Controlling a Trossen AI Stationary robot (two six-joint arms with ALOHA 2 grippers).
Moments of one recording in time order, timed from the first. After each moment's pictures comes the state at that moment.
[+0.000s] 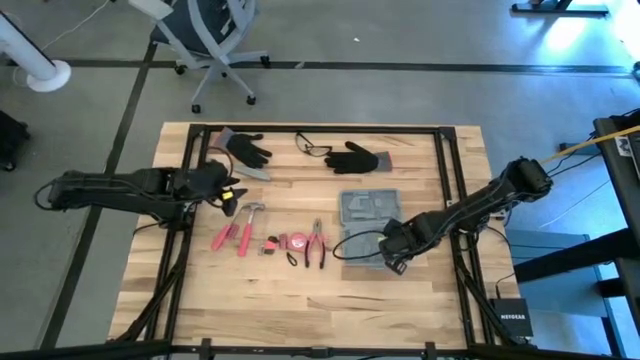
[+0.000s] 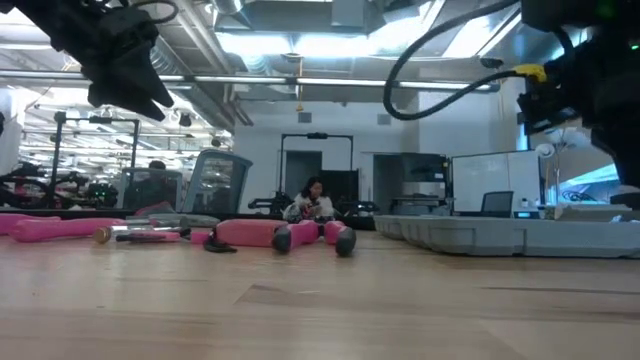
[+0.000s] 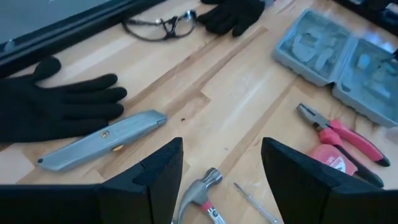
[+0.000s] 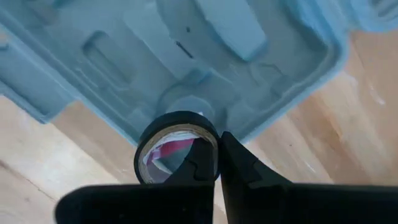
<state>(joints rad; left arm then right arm) 0.03 0.63 0.57 -0.65 -0.42 -0.57 0.42 1.47 0.82 -0.92 -0.03 1.09</state>
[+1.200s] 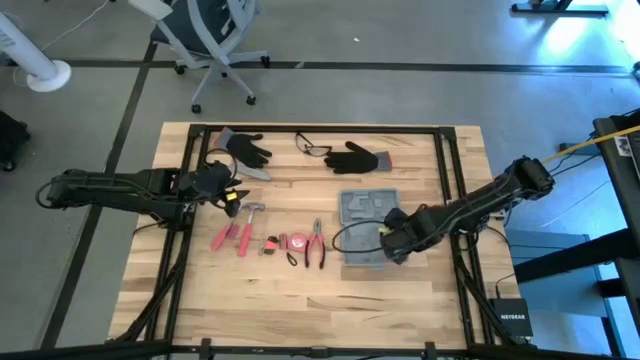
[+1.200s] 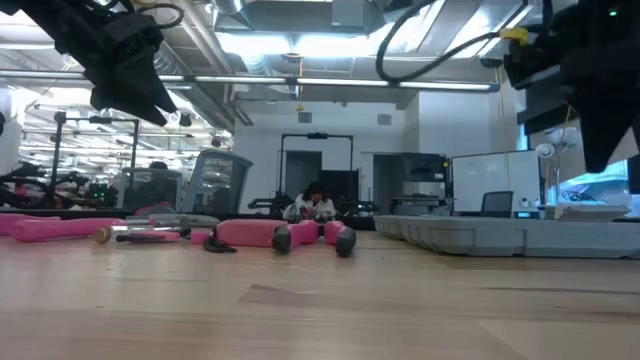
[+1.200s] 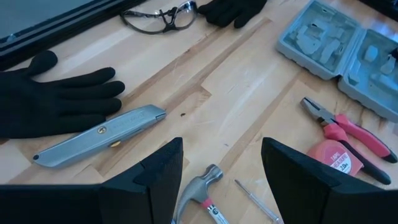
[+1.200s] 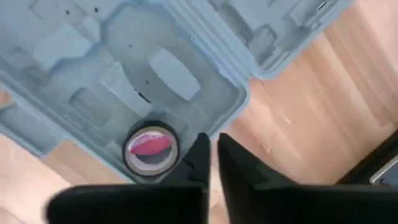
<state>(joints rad) 0.02 0.67 0.57 -0.64 -0.42 -0.57 0.42 1.45 0.97 -1.15 0.15 1.12</state>
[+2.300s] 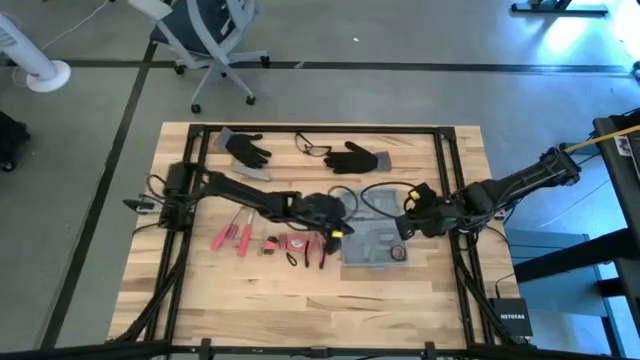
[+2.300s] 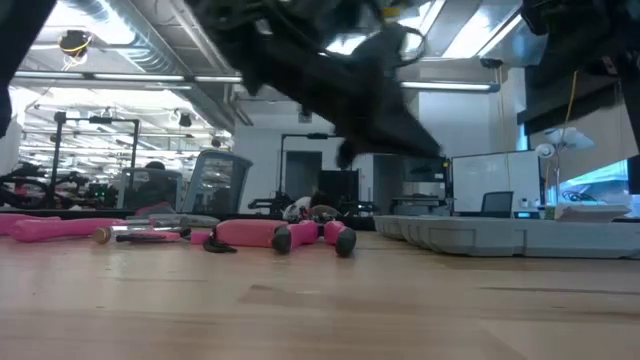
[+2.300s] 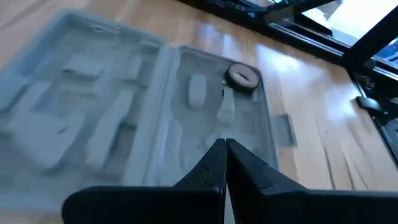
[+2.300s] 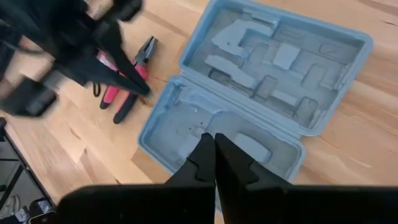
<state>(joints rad) -0.04 2.02 1.24 0.26 0.05 -0.34 0.42 0.98 0.88 -0.95 0.37 1.38</state>
